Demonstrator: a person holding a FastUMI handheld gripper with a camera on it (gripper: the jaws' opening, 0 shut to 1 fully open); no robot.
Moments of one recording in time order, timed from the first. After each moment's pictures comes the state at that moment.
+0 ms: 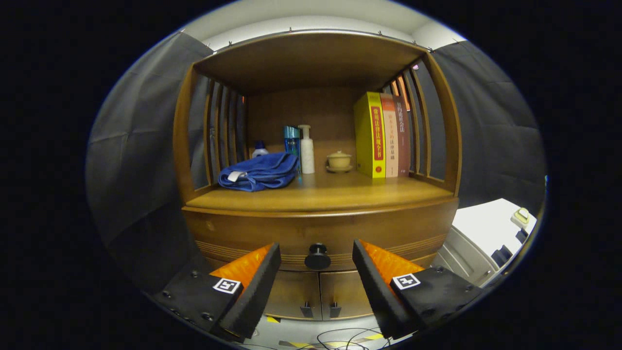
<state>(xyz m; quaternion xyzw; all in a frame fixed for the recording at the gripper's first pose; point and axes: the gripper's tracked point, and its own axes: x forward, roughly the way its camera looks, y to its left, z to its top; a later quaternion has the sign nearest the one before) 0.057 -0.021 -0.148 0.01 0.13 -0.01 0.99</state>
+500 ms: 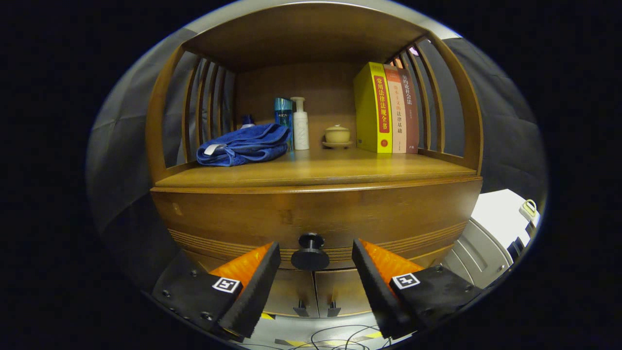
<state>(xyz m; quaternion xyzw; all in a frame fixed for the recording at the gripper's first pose) 0.106 -0.030 -0.197 0.00 0.17 -0.03 0.99</state>
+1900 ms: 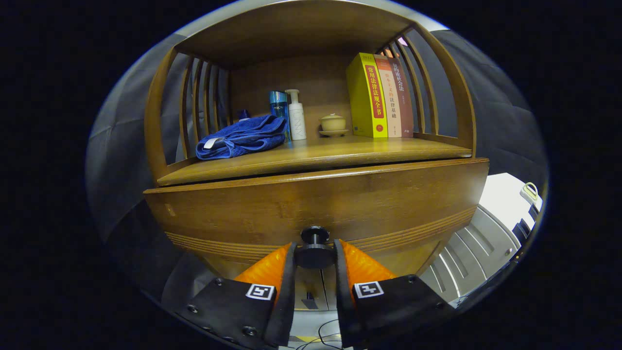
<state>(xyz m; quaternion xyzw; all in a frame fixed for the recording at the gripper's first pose) 0.080 -0.025 -0.212 0.03 0.19 -0.03 0.98</state>
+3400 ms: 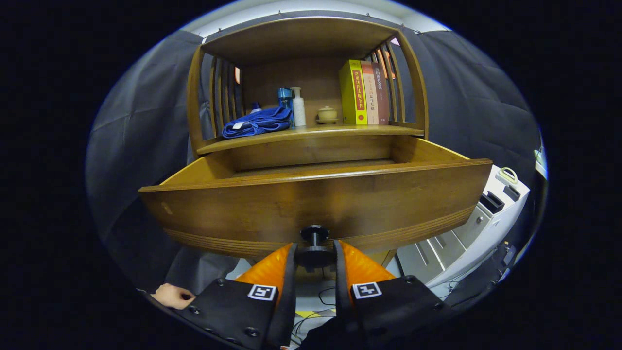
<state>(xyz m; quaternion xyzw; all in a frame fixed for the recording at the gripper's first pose) -0.073 -0.014 -0.221 0.02 0.22 -0.04 0.97</state>
